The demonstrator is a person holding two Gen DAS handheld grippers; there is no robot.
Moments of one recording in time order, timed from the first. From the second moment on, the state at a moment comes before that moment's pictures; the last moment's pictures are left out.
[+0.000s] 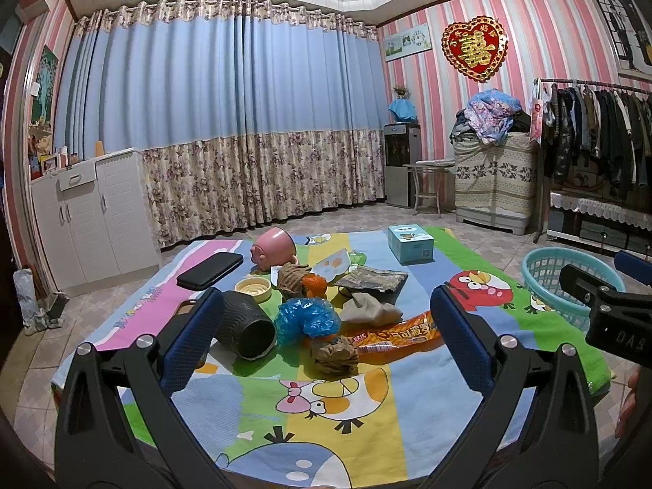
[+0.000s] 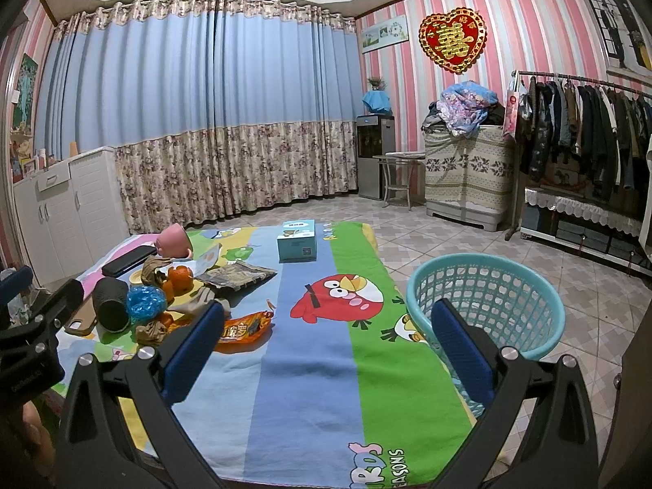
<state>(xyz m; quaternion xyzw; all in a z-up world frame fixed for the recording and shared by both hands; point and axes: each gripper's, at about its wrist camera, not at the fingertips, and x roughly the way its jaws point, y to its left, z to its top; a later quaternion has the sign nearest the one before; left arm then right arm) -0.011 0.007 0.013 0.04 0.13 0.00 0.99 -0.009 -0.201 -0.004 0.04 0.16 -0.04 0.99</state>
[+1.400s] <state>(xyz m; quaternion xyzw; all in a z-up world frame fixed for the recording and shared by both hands) -0.010 0.010 0.003 0.04 0.14 -0.01 0.99 -0.006 -0.207 -0.011 0.04 0.17 -0.05 0.98</state>
